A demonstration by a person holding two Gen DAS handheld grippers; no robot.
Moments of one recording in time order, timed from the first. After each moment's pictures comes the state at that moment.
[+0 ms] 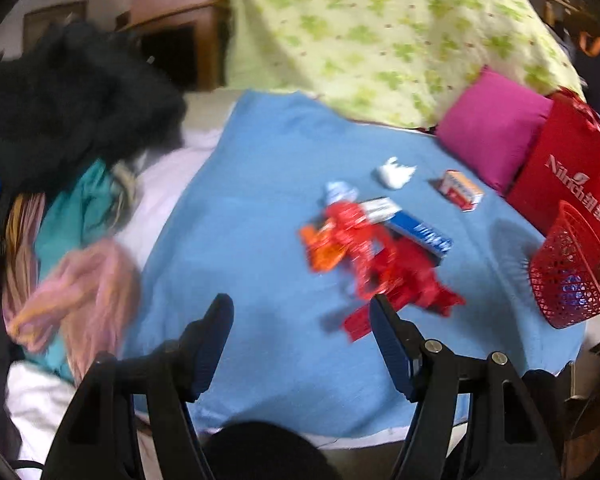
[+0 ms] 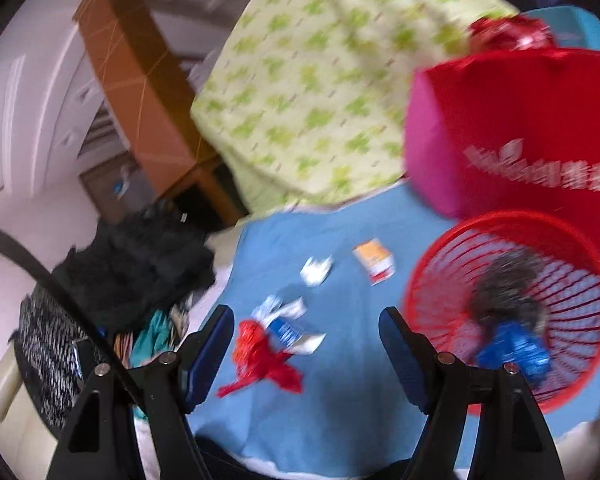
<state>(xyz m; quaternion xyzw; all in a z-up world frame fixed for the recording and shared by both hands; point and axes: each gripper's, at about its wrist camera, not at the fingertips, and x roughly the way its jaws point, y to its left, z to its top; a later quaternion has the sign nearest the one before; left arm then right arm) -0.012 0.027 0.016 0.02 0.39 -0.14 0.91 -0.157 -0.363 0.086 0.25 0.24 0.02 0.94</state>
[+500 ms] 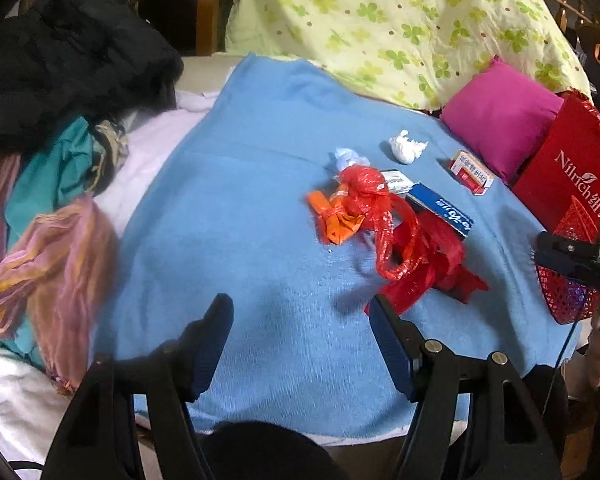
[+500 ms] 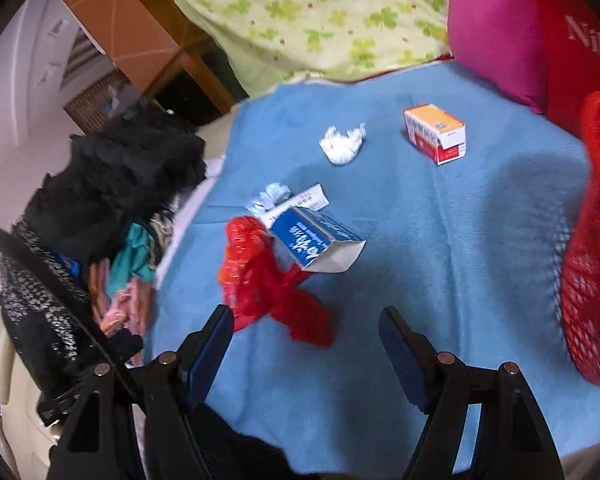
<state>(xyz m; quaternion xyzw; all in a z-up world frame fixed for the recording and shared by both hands) 0.017 0.030 -0.026 -0.01 0.43 -0.16 0.89 -0.015 -0.295 -0.036 0.24 0.42 0.07 0.87</state>
